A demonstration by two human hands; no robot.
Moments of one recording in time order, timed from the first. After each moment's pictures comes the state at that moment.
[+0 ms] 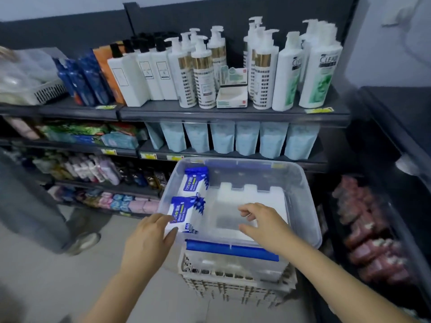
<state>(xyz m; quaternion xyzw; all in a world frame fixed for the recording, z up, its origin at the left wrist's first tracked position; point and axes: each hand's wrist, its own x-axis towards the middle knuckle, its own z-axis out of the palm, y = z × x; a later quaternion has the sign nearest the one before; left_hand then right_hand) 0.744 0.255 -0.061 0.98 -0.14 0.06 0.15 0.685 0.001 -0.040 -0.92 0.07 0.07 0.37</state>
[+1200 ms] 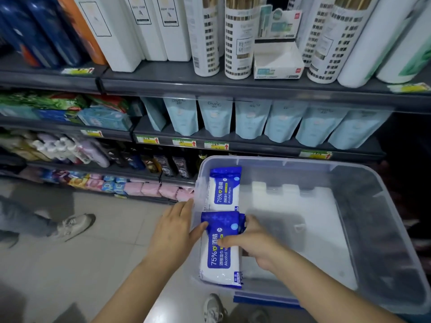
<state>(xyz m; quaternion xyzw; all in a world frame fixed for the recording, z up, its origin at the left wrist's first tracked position) 0.905 0.269 -0.112 0.95 -0.21 -0.09 0.19 0.846 0.102 -0.128 -0.63 0.34 0.21 0.66</state>
